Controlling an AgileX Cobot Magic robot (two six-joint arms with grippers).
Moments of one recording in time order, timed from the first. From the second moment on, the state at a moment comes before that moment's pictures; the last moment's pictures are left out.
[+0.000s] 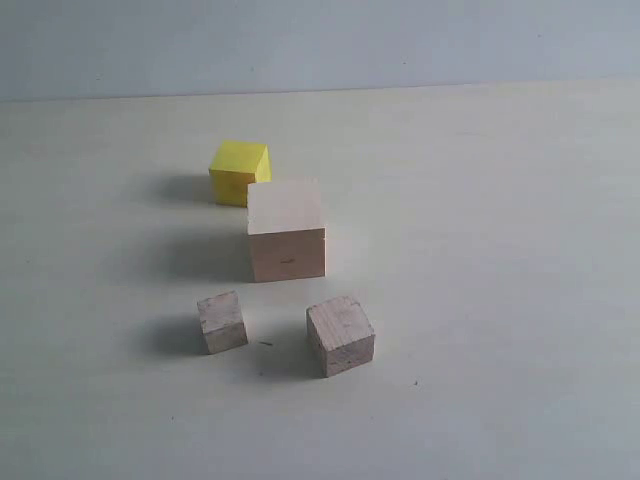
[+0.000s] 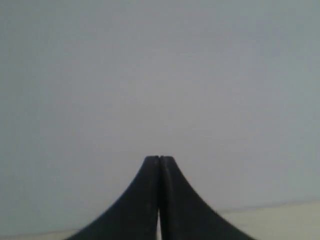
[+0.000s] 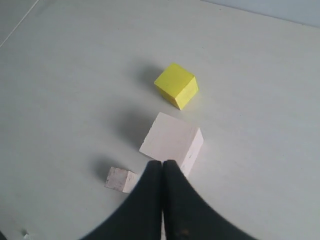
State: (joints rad) left arm -0.25 1.55 -1.26 1.75 0.16 -1.73; right arm 0.38 1.45 -1.59 0.40 1.11 -0.15
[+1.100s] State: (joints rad) left arm -0.13 1.56 -1.30 -0.30 0.55 0.17; right arm 0.38 1.45 -1.59 0.56 1.20 -0.24
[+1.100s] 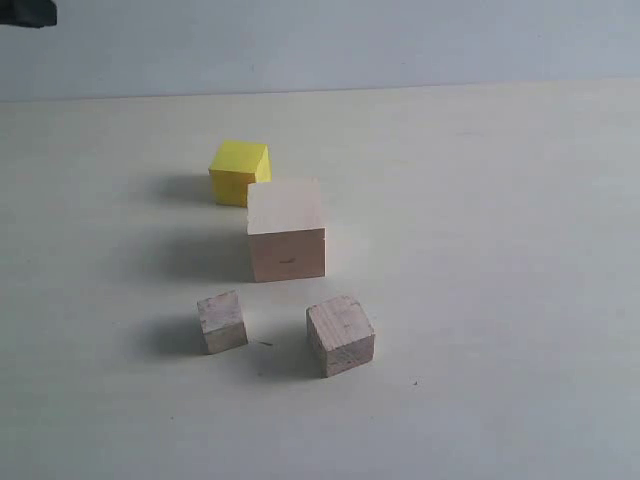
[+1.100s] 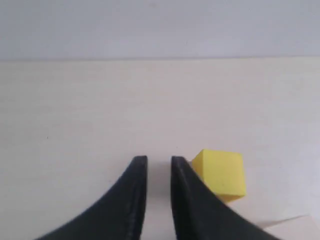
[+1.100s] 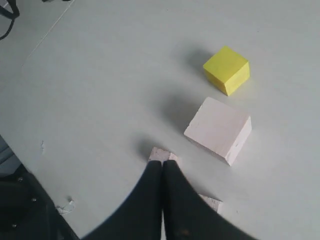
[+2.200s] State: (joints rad) left arm -0.27 2.17 -1.90 -0.29 0.86 0.18; right arm 0.38 1.42 -1.59 0.63 1.22 -0.25
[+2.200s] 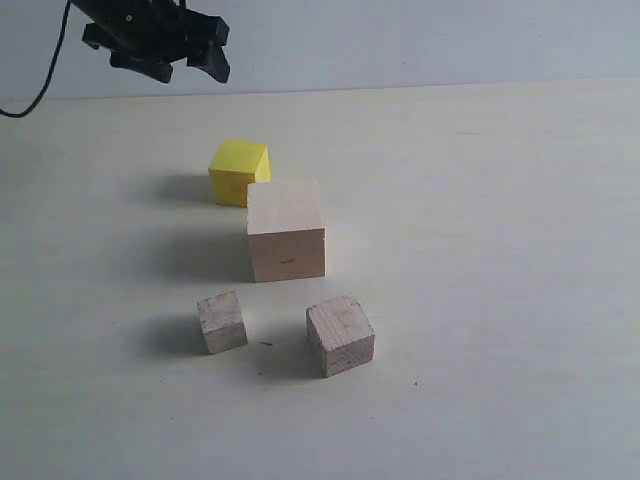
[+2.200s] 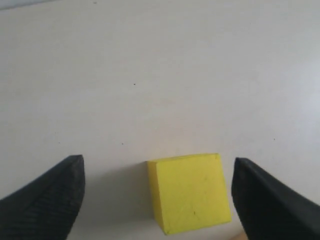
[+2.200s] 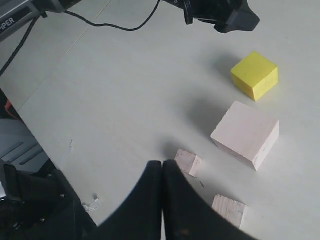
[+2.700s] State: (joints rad) left arm -0.36 2.26 -1.92 -0.22 0.88 0.12; right arm 0.38 1.42 -1.59 0.64 1.22 -0.25
